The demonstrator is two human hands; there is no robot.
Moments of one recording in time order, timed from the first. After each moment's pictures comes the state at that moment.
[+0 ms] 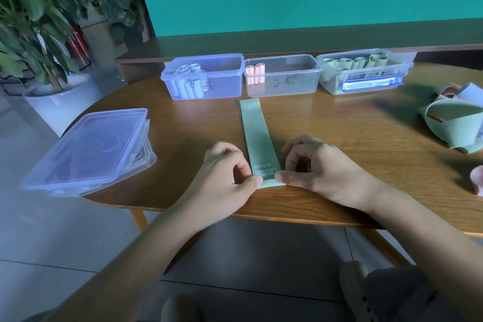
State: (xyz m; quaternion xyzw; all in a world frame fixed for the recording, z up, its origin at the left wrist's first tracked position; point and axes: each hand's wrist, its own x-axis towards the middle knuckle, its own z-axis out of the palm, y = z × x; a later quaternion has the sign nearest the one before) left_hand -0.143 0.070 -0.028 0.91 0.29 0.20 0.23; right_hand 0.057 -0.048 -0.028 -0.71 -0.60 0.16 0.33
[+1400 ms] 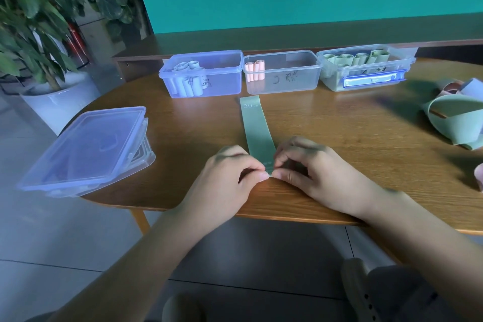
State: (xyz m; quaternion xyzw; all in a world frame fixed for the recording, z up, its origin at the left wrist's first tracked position) left_hand -0.136 0.073 -0.039 0.92 0.22 0.27 0.16; right_hand 0.056 -0.045 -0.043 -0.64 -0.70 0.05 0.31
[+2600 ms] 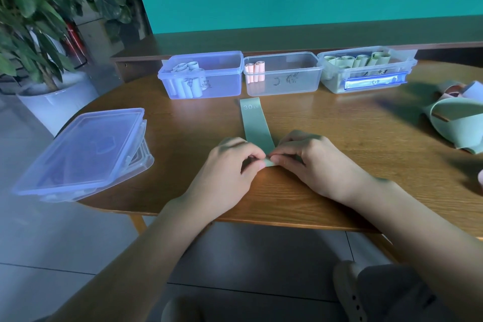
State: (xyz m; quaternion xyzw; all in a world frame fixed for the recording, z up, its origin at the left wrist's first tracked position) left_hand -0.119 0.091 -0.038 0.92 0.23 0.27 0.16; right_hand 0.064 -0.021 -0.041 -0.65 -0.69 -0.01 0.33
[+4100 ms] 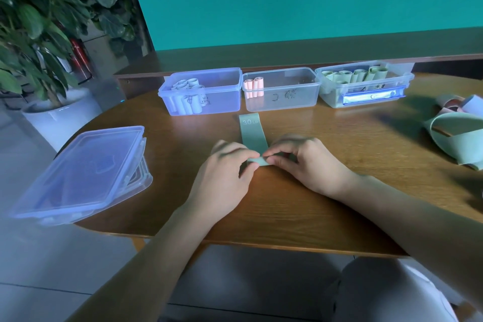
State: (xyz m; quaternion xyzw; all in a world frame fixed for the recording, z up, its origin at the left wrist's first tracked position) left_hand -0.102 0.115 -0.040 0.91 0.24 0.32 0.09; right_hand 0.092 0.014 -0.043 -0.63 -0.69 0.00 0.35
